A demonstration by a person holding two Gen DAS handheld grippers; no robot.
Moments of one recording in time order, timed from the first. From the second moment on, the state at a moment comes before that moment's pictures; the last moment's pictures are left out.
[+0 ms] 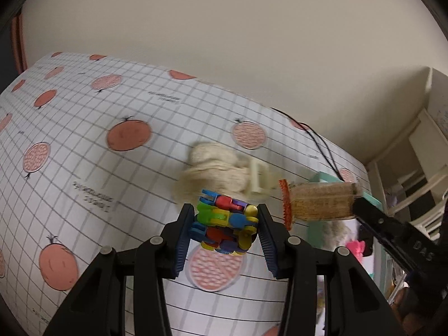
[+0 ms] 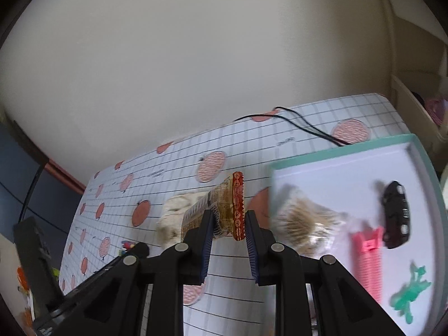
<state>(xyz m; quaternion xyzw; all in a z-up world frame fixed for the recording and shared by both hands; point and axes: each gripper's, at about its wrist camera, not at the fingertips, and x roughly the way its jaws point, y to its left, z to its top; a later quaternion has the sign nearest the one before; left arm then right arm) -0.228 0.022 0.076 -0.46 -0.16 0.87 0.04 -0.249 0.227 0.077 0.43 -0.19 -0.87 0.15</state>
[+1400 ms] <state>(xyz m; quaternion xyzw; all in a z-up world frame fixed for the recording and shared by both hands) -0.211 0.190 0.066 -0.46 -0.06 0.87 0.18 -0.253 0.361 0.046 0.41 -0.23 -0.88 0.05</state>
